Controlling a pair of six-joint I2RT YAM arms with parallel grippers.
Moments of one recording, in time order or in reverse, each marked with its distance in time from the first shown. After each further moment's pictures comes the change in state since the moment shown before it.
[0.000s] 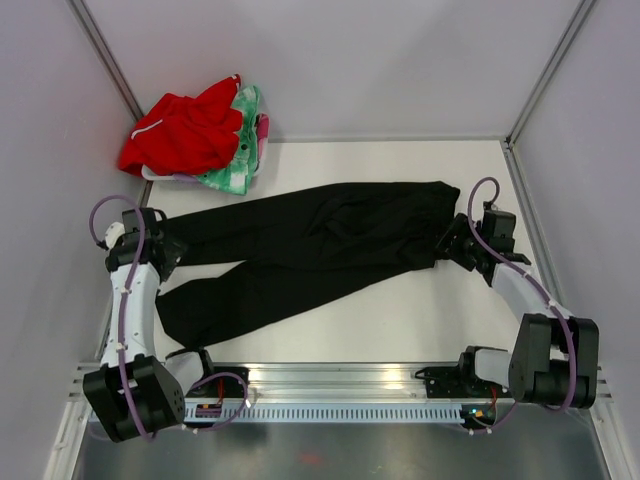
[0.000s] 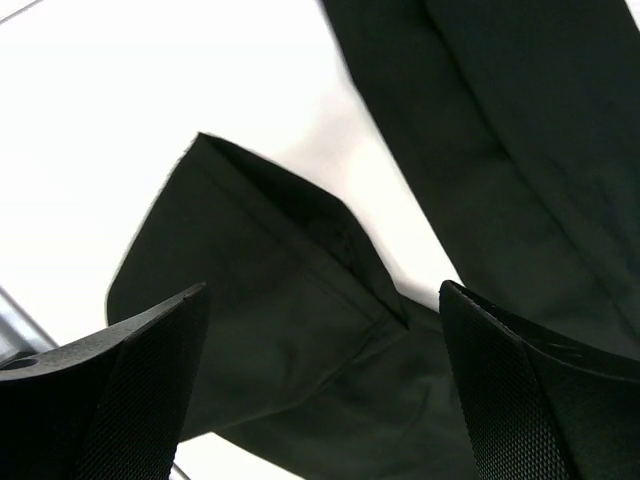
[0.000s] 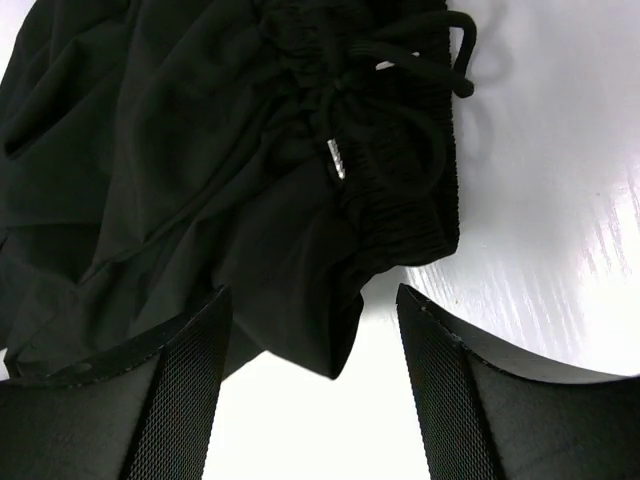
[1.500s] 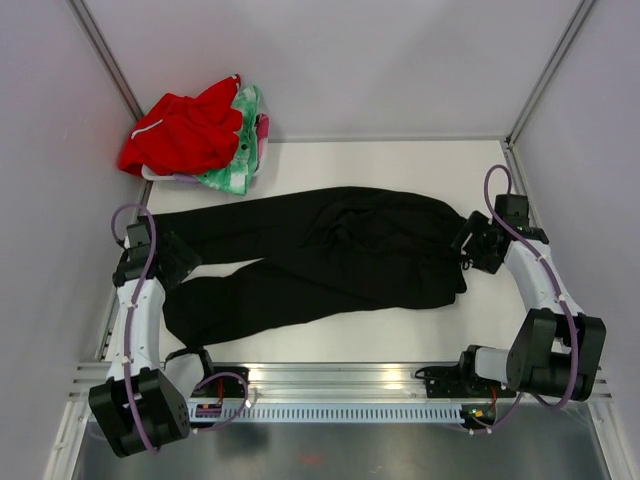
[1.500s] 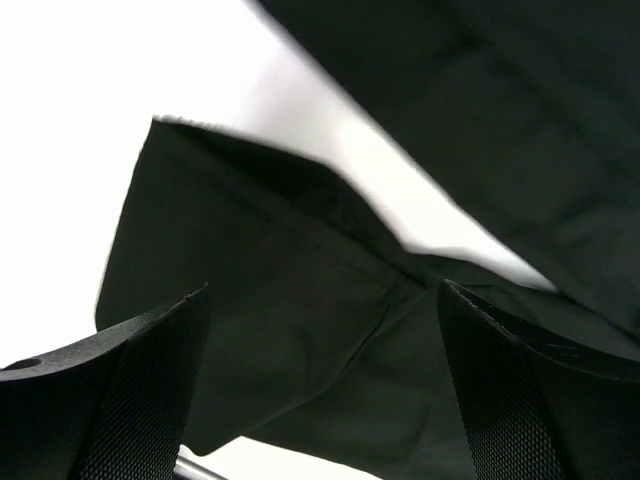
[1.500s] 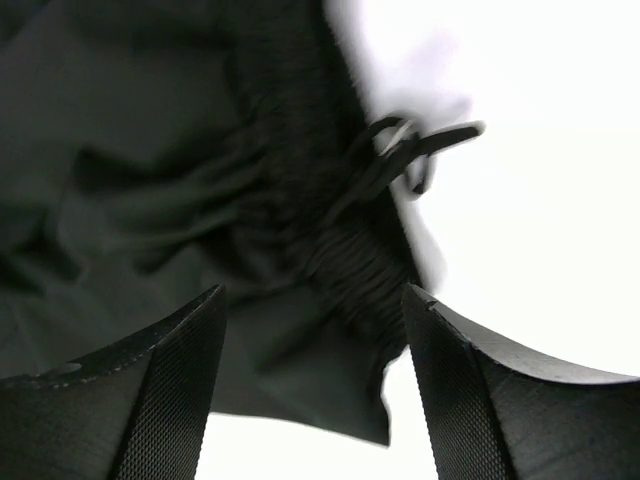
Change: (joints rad) left arm 0.006 -0.101 -0.109 0.118 0.228 0.274; right arm -0.012 0.026 0.281 -0.535 0.187 -0.066
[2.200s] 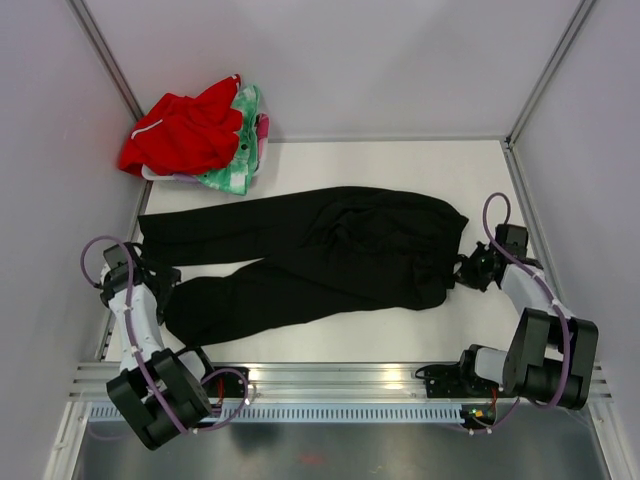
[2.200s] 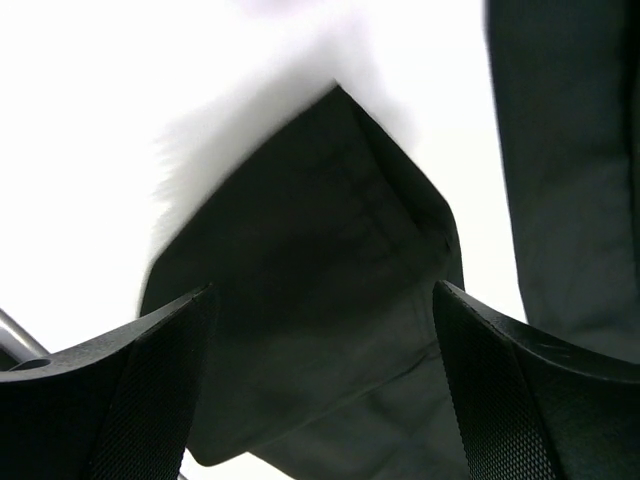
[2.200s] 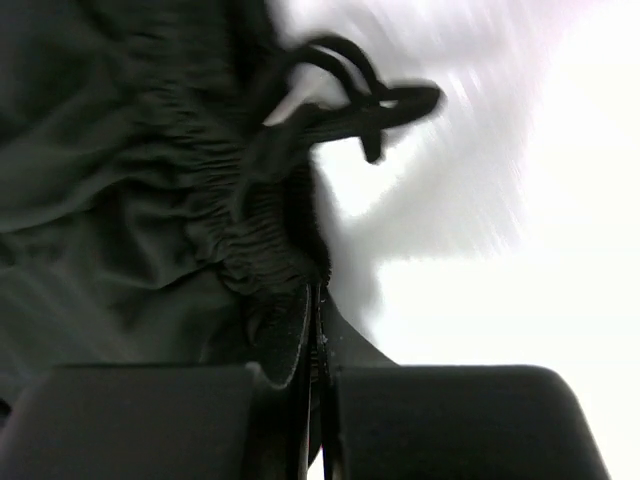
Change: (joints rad) left arm 0.262 0.029 -0.135 -0.010 0.041 -0.211; right arm -0.123 -0.025 -0.334 0.289 -0.175 0.008
